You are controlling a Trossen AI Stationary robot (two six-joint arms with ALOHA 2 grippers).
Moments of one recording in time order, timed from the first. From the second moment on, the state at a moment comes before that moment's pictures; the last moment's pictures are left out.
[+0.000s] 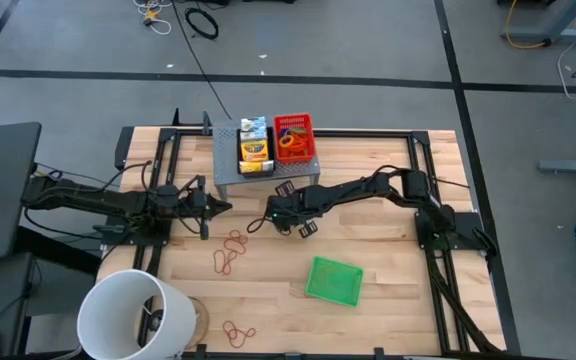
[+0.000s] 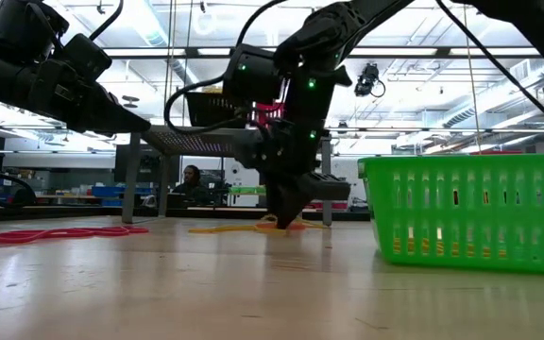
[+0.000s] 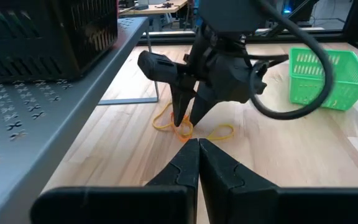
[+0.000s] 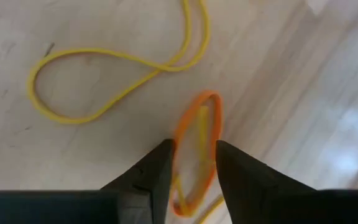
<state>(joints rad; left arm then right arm) -0.03 0.54 0.05 0.29 -0.23 0.05 -0.03 2.21 1.58 -0.68 0.35 -0.67</state>
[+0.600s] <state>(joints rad) -0.03 0.54 0.05 0.29 -0.23 0.05 0.14 2.14 1.58 -0.88 0.58 -0.54</state>
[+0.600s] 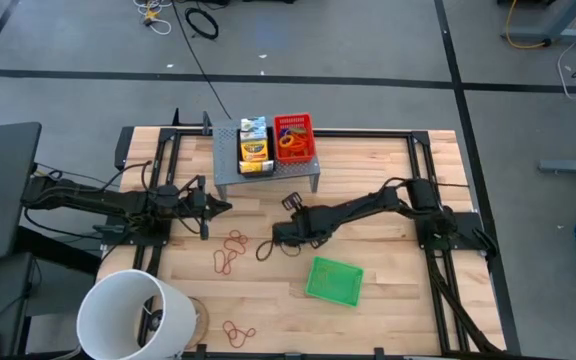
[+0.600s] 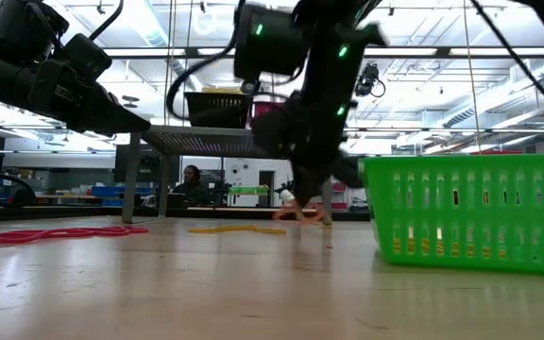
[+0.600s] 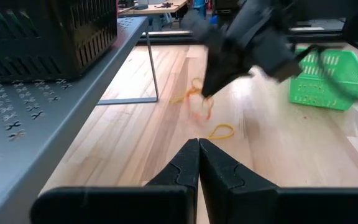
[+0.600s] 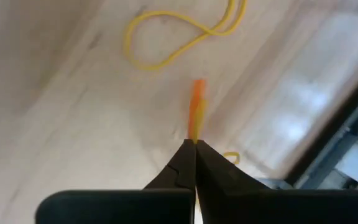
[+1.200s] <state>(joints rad) -0.03 0.54 0.05 0.29 -0.23 0.05 0.22 1.92 1.58 -0.97 0.55 -0.29</state>
